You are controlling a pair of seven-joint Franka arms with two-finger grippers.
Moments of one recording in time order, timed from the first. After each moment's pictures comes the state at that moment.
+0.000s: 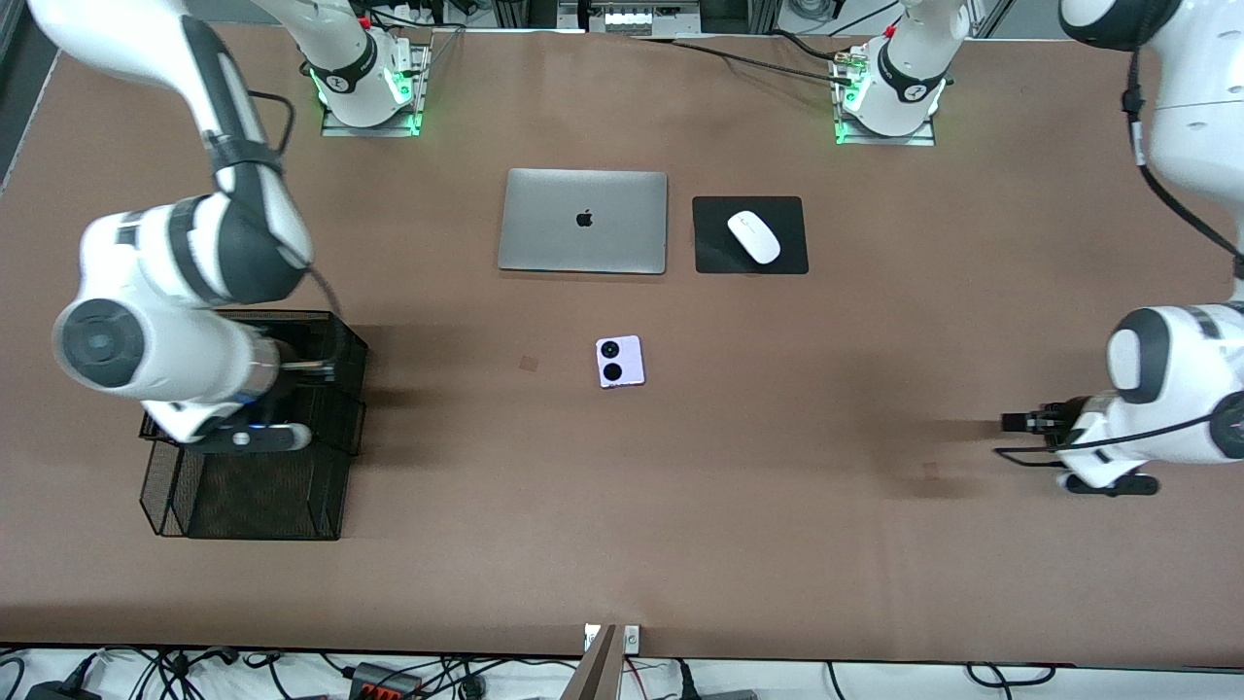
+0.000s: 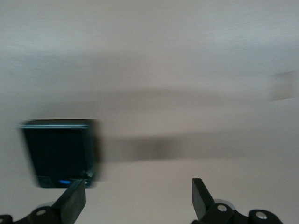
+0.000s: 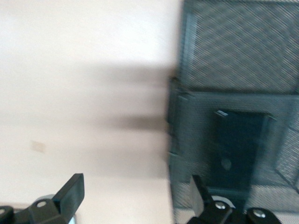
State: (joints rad) left arm 0.42 0.79 -0.27 -1.41 0.30 1.98 0.11; right arm 0.18 0.56 0.06 -1.36 -0.01 1.79 0.19
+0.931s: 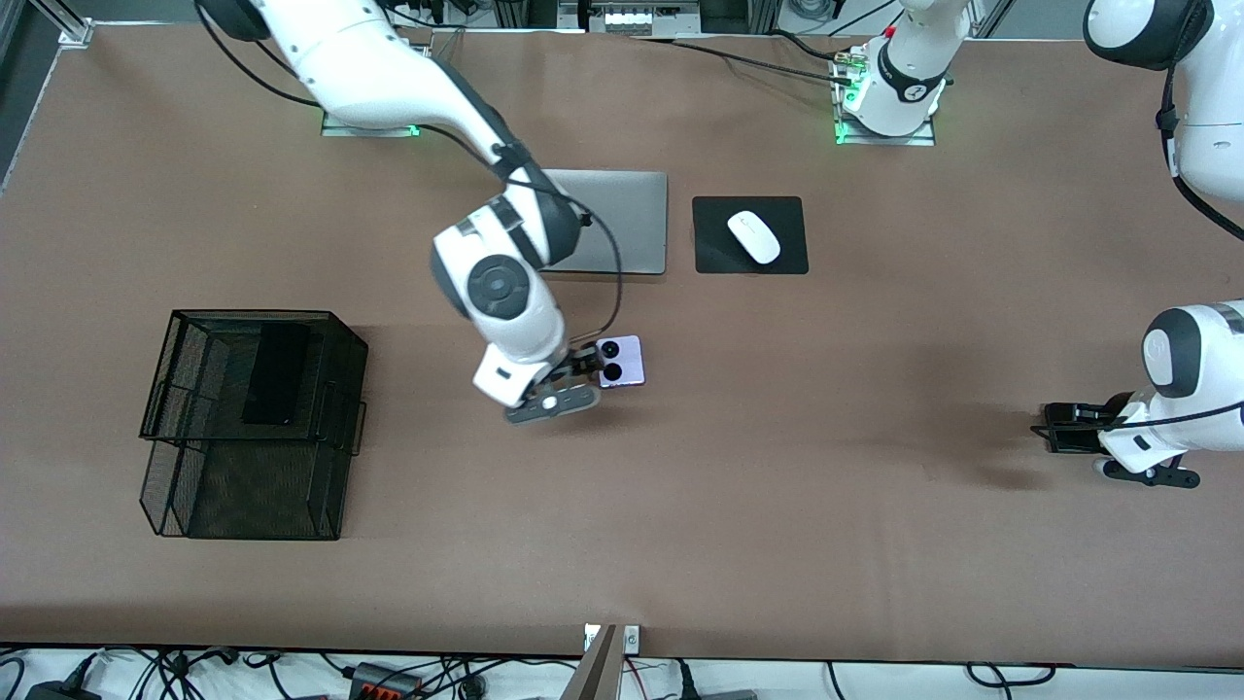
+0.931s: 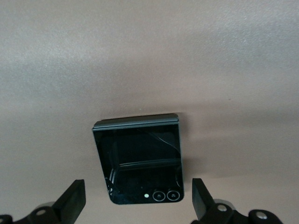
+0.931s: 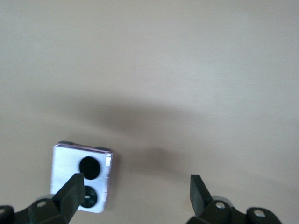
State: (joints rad) left arm 0.51 0.85 -0.26 -1.42 0.38 2.06 0.21; right arm 0.58 0.79 0.06 -1.37 -0.01 2.24 0.36
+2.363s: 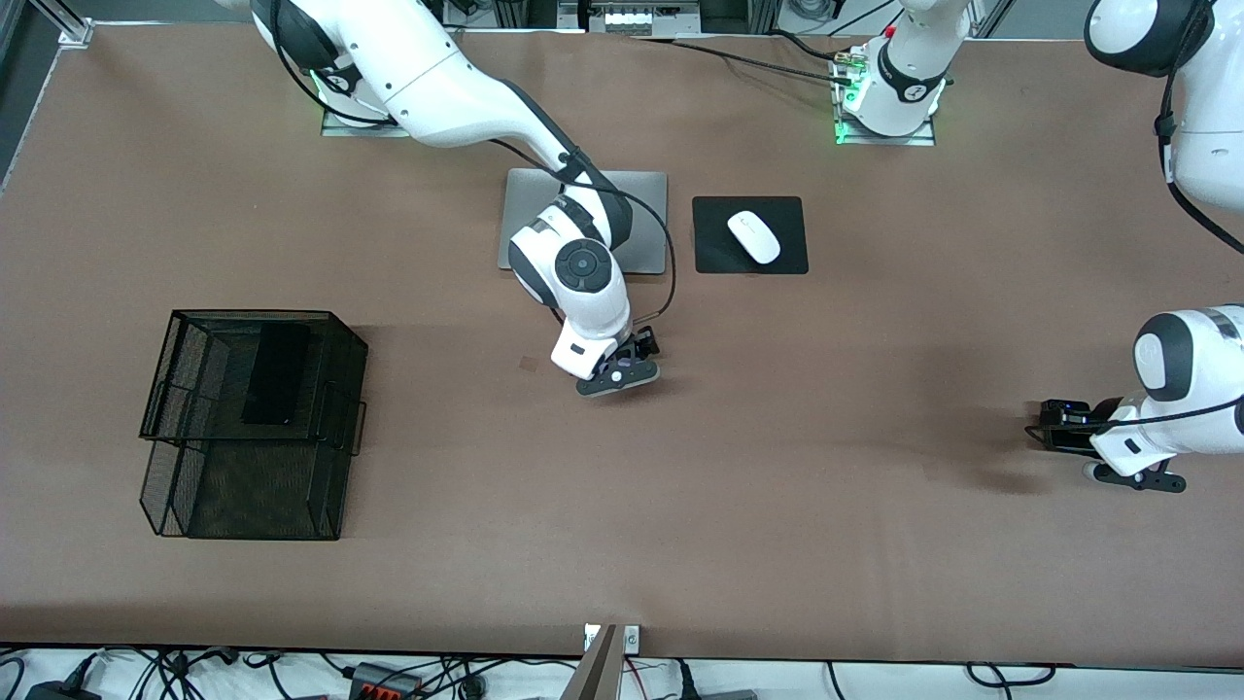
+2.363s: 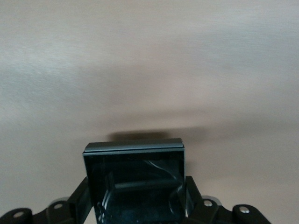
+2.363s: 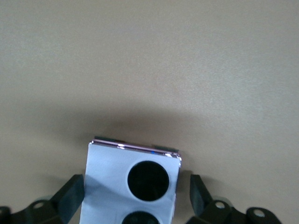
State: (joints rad) left arm 0.53 0.85 -0.33 -1.40 0.36 2.02 0.24; right arm 0.70 0.93 0.06 -1.36 -0.06 2.42 0.51
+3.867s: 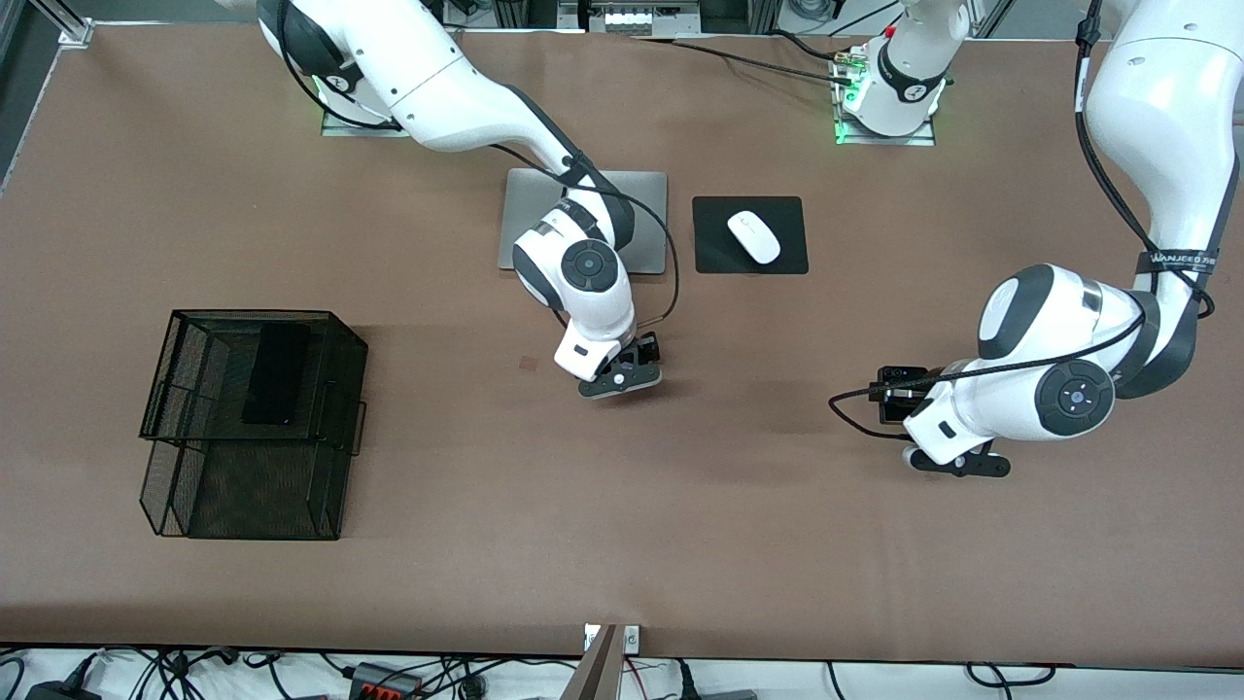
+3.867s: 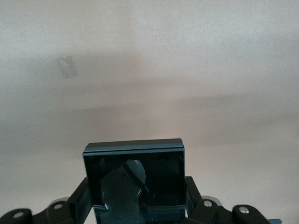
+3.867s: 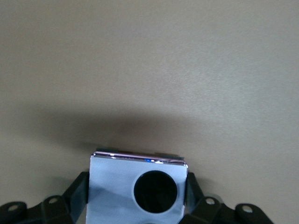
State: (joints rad) left arm 0.36 0.73 -0.68 -1.41 0.35 1.76 -0.29; right arm 0.70 0.94 0.05 -1.32 -0.09 2.38 0.56
